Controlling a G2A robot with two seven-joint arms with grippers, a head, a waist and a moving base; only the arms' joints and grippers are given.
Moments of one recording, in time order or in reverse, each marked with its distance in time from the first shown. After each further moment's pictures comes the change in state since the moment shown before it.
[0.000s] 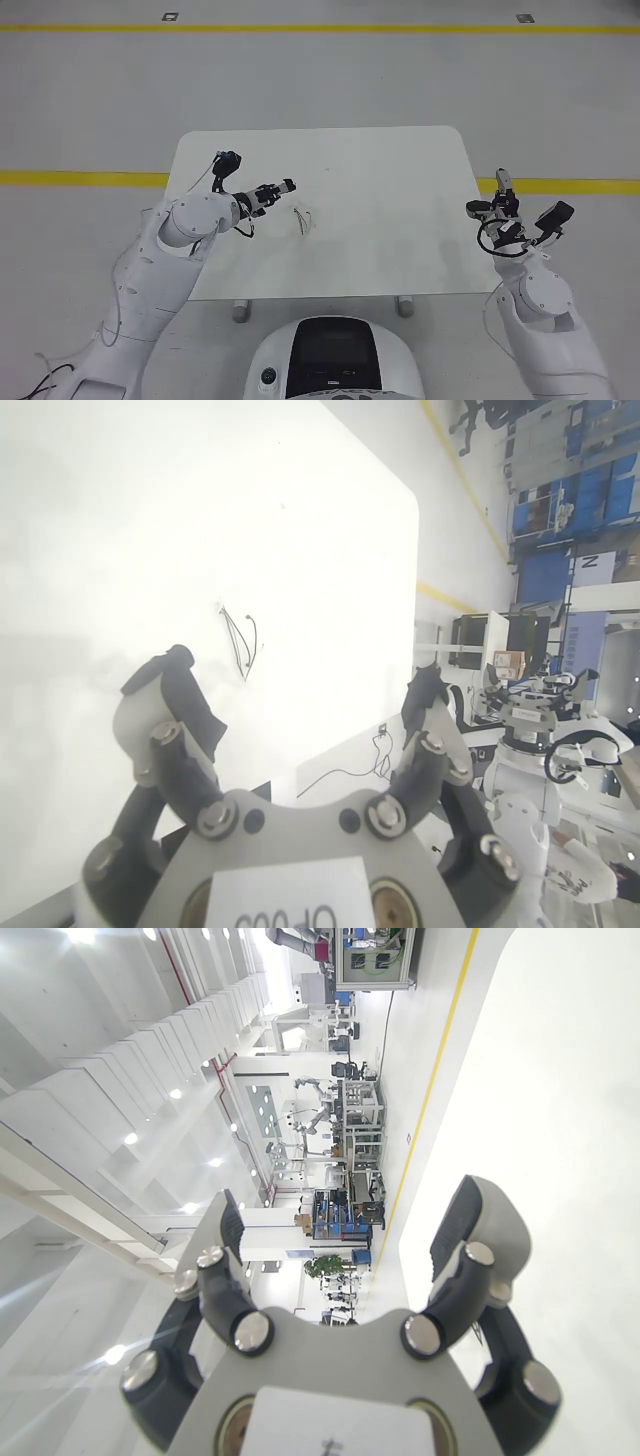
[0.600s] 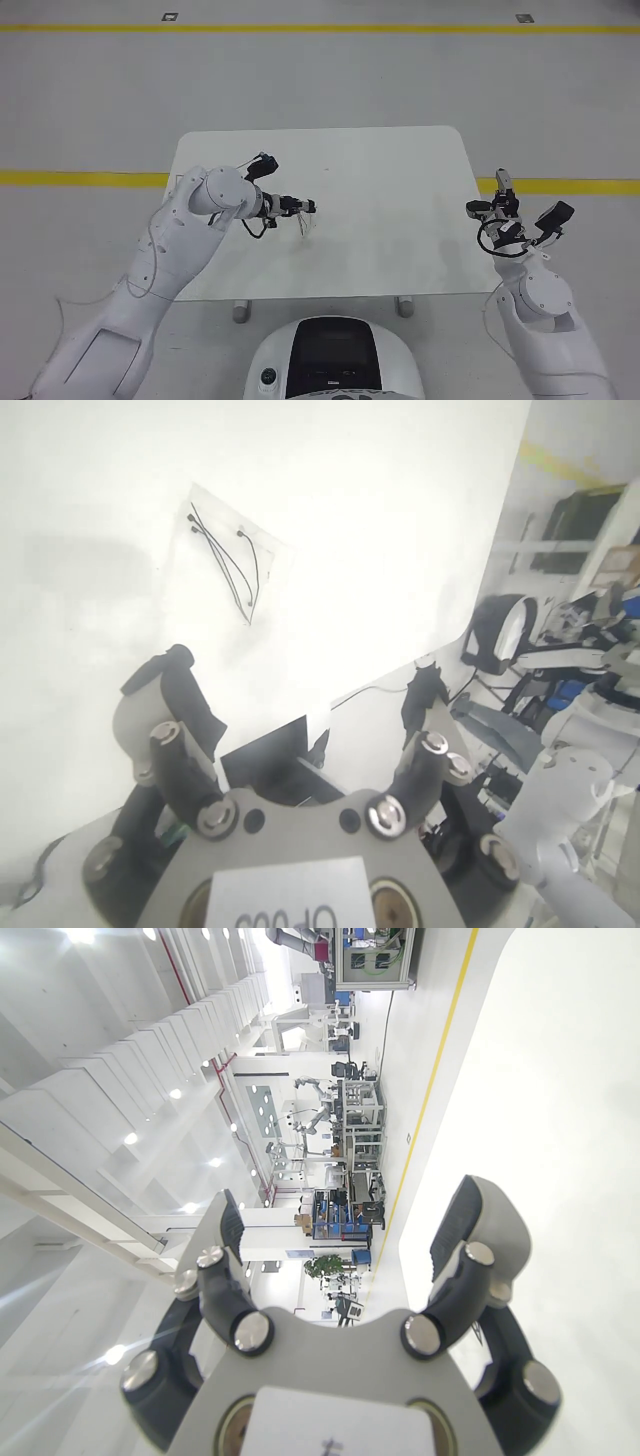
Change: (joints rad) left arm -0.279 -0.035 0.246 0.239 0.077 0.000 -0.353; right arm 0.000 0.000 0.000 0.000 0.000 0.000 0.000
